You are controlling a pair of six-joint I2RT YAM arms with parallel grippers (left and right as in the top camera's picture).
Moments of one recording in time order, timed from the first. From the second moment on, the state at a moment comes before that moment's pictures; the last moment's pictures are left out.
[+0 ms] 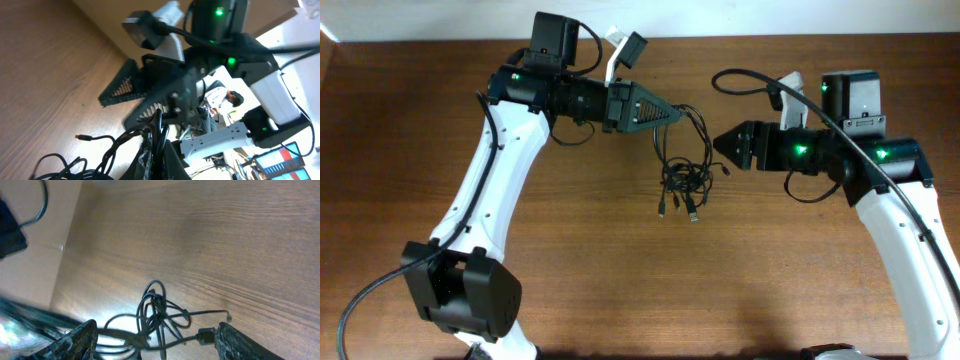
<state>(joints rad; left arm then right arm) -0.23 1.84 1.79 -0.90 1.40 0.07 0.12 1.42 1.37 -0.86 -0.67 0.22</state>
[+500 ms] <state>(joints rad) -0.23 1.84 1.80 -0.89 1.33 -0.20 0.32 1.53 1.37 -0.60 -0.39 0.33</state>
